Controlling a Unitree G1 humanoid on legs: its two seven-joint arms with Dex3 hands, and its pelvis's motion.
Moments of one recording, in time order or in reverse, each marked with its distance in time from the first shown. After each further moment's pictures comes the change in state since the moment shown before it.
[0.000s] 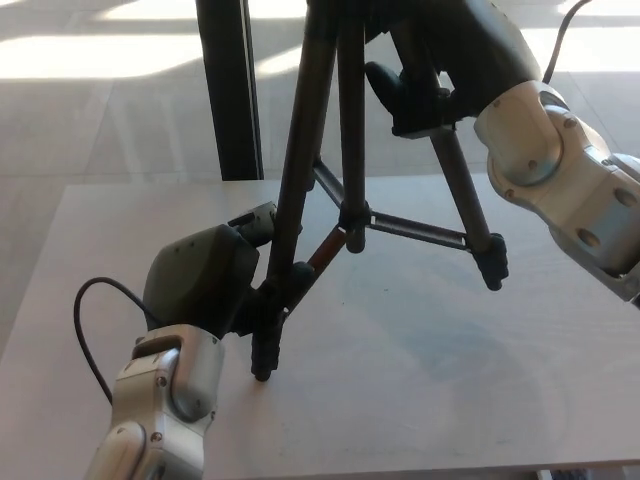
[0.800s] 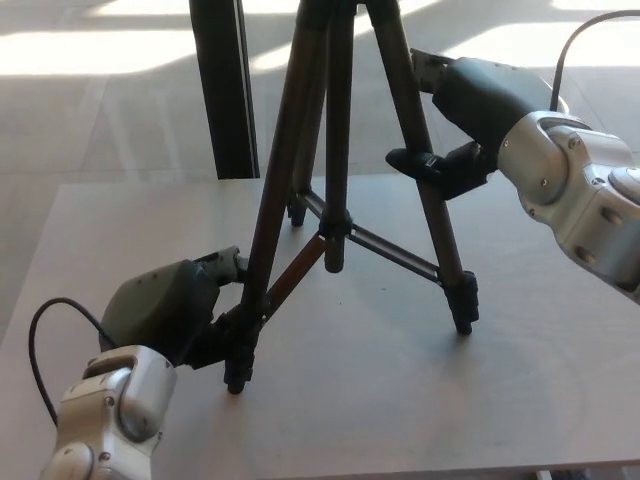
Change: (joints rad) left_arm 0.074 0.151 0.004 -0.024 -0.045 0.045 -0.173; right_arm -0.027 -0.072 0.162 0.035 -0.200 0.190 0.290
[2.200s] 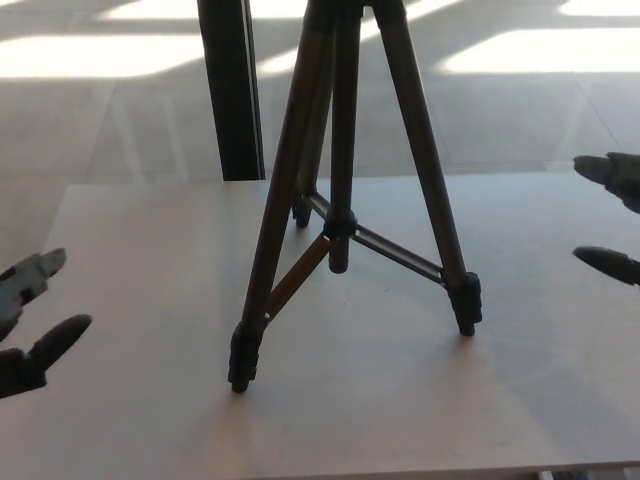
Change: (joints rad) left_arm 0.233 0.258 0.447 -0.288 -0.263 0.148 -0.435; right_arm 0.734 -0.350 -0.757 -0.527 0.067 0.110 0.411
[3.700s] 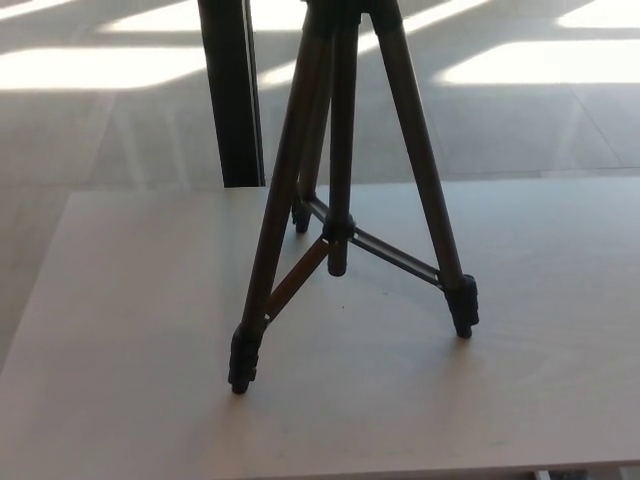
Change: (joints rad) left_arm 0.254 -0.128 0.811 0.833 -0.344 -0.046 0.130; right_arm 0.499 0.312 -1.036 0.884 0.189 -0.272 -0.226
